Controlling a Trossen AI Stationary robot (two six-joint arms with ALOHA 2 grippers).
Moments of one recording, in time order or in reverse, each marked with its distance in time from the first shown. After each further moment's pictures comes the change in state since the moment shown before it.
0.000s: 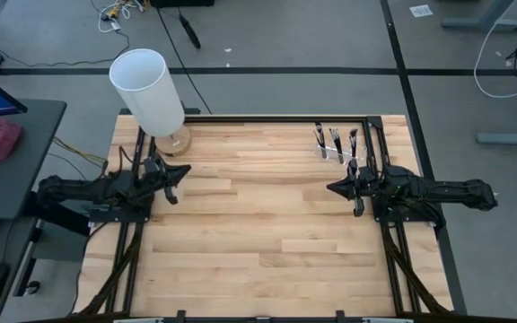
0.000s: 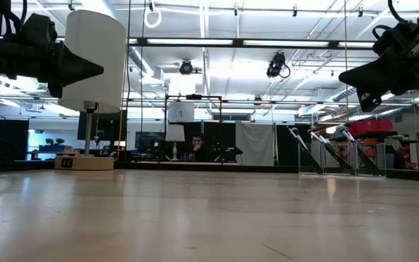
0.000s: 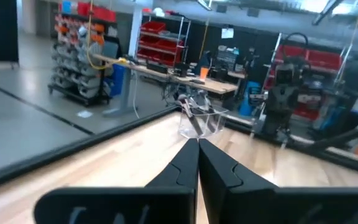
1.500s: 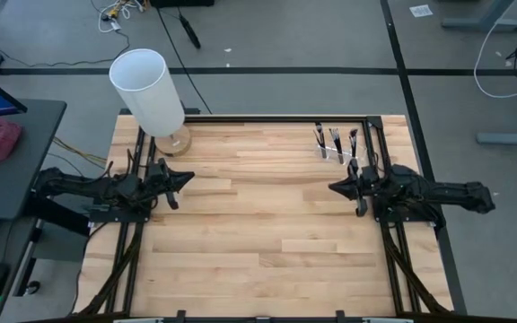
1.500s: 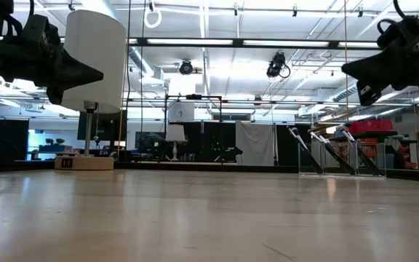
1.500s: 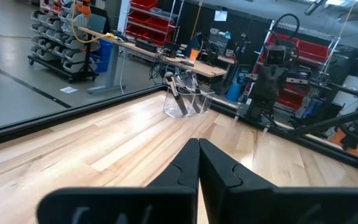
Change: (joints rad) left arm -0.086 0.095 0.000 0.009 -0.028 -0.113; right arm -0.029 -0.048 -0.002 0.015 -0.070 -0.029
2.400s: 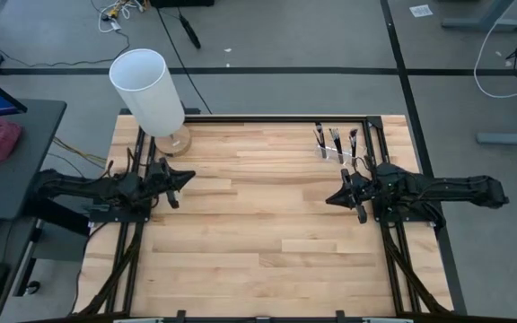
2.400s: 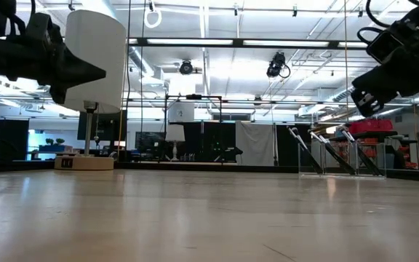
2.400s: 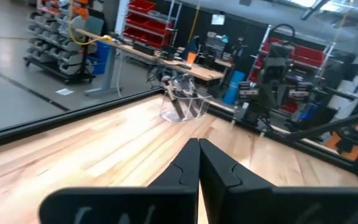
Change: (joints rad) left arm 0.046 0.047 0.000 0.075 0.056 -0.001; right arm -0.007 0.239 0.073 -0.069 -0.208 0.043
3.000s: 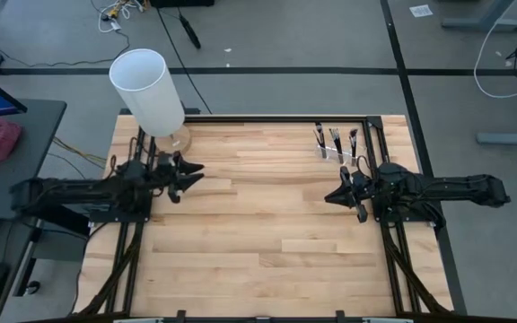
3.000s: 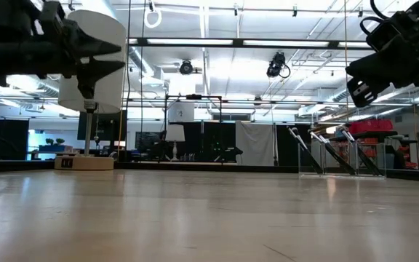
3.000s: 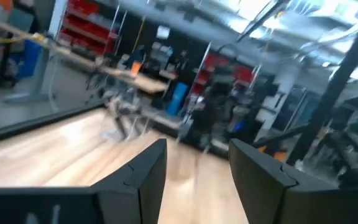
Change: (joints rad) left arm 0.359 0.412 0.000 0.540 0.585 -0.104; right arm 0.003 0.030 0.001 0.119 0.000 -0.020
